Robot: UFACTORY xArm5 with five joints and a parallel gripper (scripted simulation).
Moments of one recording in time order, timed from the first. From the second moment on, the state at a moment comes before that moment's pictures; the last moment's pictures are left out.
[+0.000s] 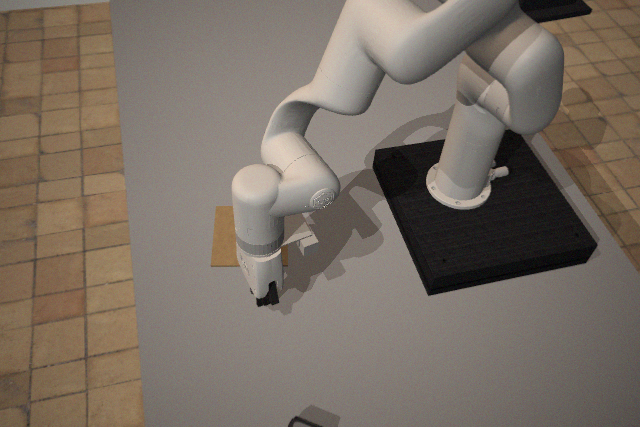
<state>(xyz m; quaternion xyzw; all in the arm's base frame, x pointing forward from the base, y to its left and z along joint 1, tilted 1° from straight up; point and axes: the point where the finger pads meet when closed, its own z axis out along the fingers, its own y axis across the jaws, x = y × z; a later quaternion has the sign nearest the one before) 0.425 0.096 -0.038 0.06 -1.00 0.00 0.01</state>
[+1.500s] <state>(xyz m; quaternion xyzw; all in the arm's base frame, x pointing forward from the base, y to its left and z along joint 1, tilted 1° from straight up) 0.427 0.097 0.057 0.06 -1.00 0.00 0.00</state>
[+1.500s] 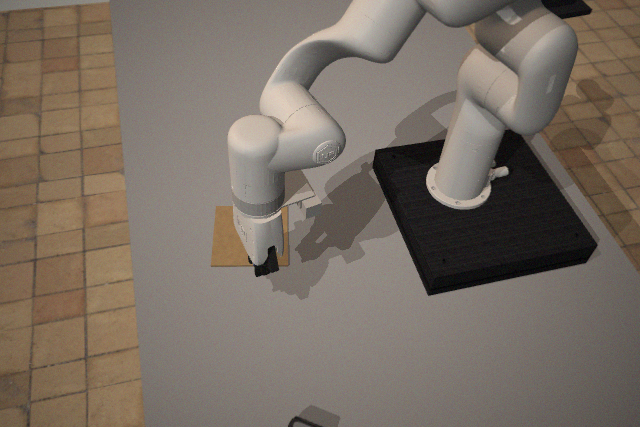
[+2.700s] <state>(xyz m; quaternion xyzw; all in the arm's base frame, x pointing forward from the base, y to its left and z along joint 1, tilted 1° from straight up) 0.440 -0.040 0.069 -0.05 -1.00 0.00 0.00</state>
